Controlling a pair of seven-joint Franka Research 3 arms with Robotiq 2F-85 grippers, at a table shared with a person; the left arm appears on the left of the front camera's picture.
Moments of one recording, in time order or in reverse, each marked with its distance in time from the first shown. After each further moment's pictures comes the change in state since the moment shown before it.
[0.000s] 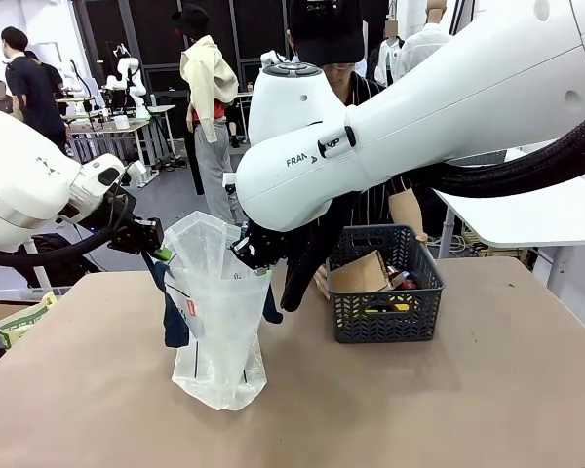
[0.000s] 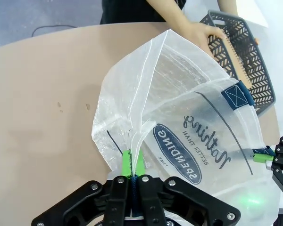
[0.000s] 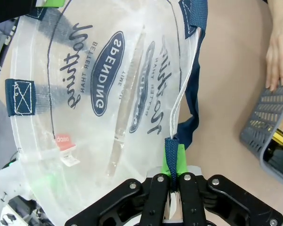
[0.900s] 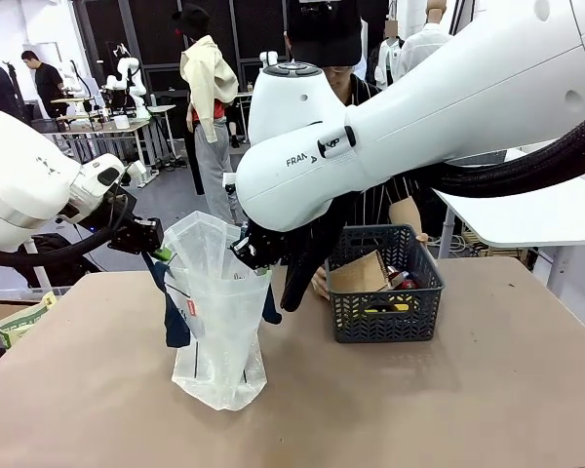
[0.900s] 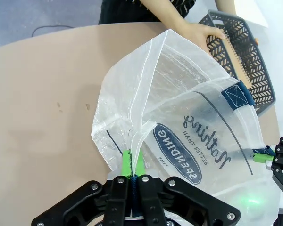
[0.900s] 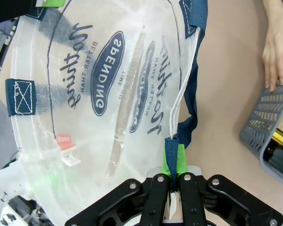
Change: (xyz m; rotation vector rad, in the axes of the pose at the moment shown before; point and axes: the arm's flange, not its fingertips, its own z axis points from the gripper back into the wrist) left arm 0.000 0.000 0.000 0.000 0.000 0.000; right arm 0.000 0.000 0.000 0.000 0.000 0.000
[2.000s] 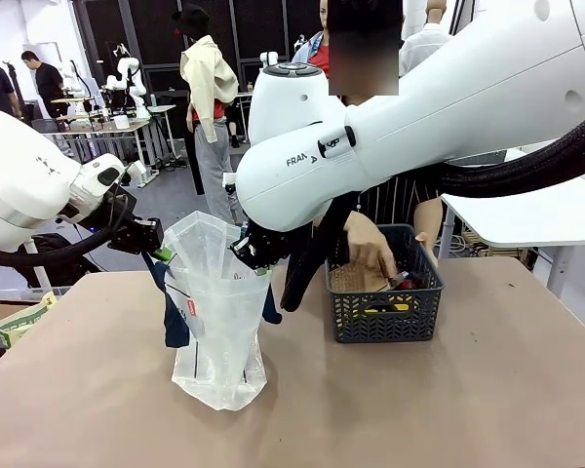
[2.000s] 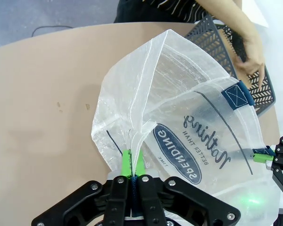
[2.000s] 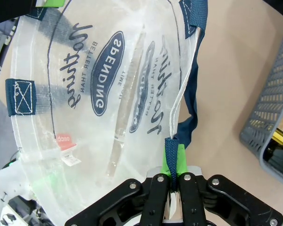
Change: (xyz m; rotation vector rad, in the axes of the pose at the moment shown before) left arm 0.000 0.000 0.000 0.000 0.000 0.000; right arm 0.000 0.000 0.000 0.000 0.000 0.000
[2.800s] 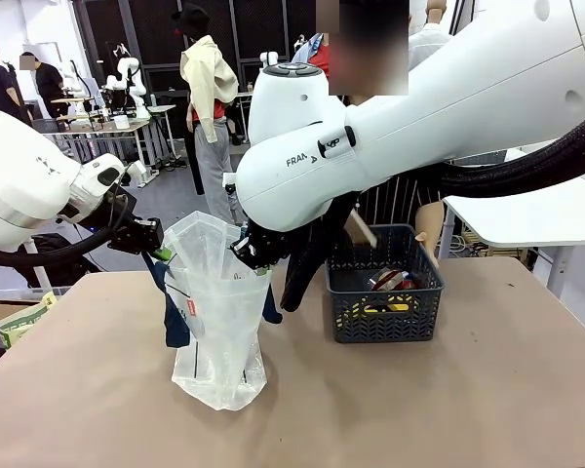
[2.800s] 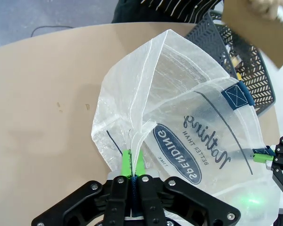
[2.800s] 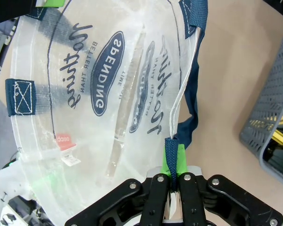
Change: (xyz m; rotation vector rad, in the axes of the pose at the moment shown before) left arm 0.000 0.000 0.000 0.000 0.000 0.000; right arm 0.000 0.000 0.000 0.000 0.000 0.000
